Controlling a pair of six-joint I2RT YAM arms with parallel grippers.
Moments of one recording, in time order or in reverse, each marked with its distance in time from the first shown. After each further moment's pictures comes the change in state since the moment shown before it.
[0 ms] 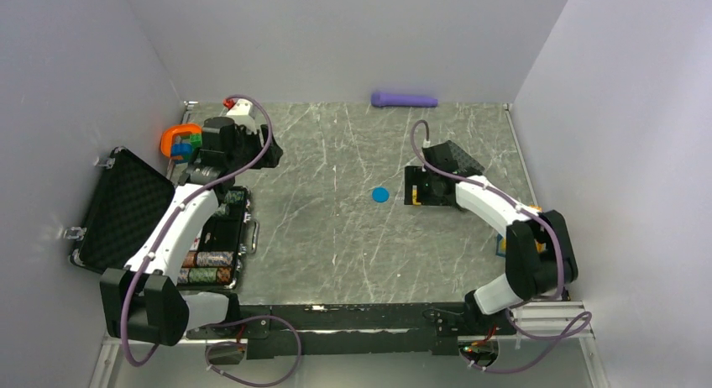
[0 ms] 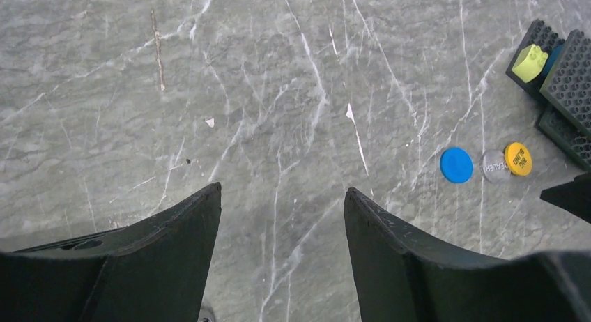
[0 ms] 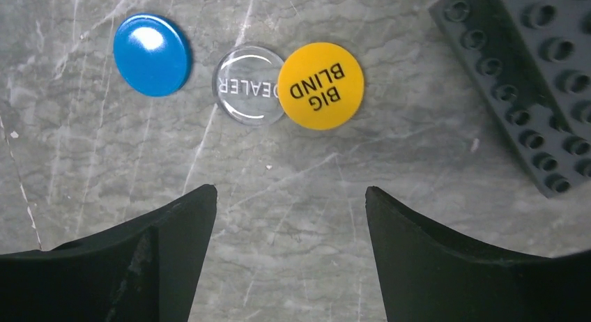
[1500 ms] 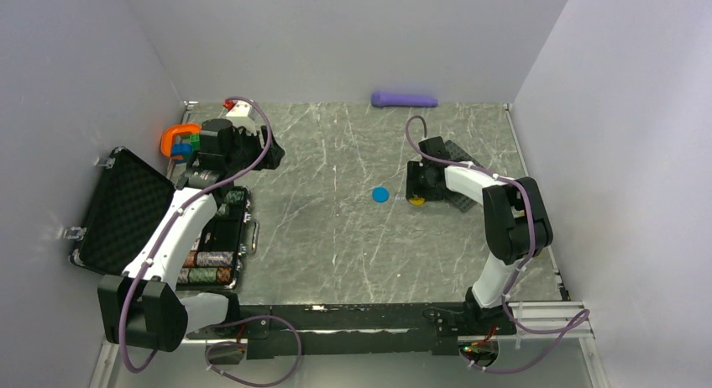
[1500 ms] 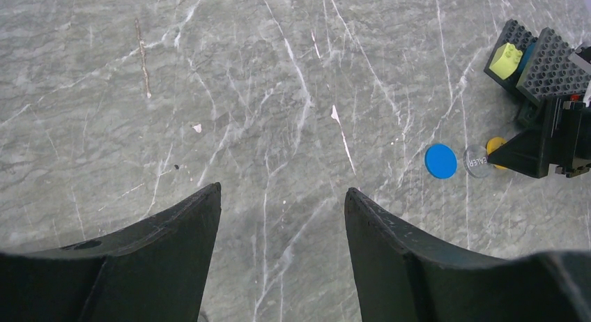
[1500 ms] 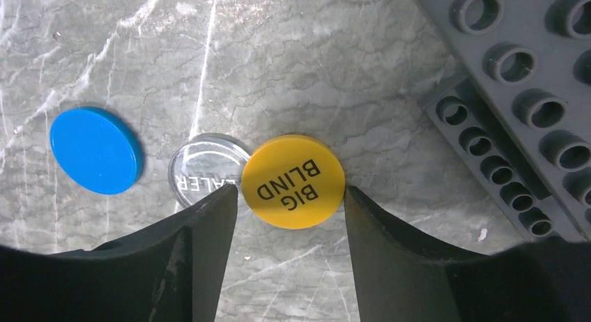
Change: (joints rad) left arm 0.000 -0.034 -0.030 0.024 0.046 0.005; right arm -0.060 0.294 0.121 0.083 -0.019 0.015
